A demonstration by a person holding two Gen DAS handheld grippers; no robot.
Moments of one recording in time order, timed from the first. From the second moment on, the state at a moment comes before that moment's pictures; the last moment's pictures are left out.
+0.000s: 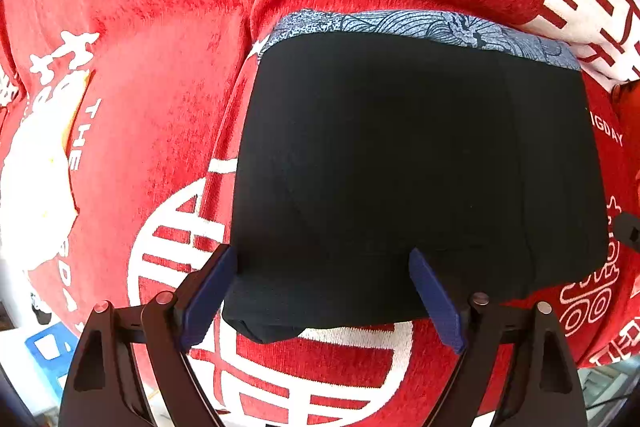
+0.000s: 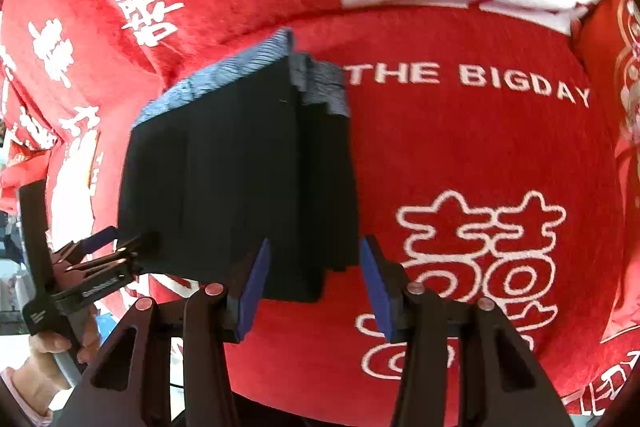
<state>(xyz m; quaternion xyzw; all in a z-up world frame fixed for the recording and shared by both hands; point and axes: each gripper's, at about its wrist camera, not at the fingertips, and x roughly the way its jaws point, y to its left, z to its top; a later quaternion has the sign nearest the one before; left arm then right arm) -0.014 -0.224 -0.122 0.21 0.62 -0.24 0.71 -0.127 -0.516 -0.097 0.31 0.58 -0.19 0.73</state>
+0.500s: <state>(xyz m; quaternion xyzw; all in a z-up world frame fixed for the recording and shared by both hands) -0.016 -0.224 -0.130 0.22 0.62 -0.22 0.72 -0.121 -0.507 -0.132 0.32 0.59 -0.15 0.73</state>
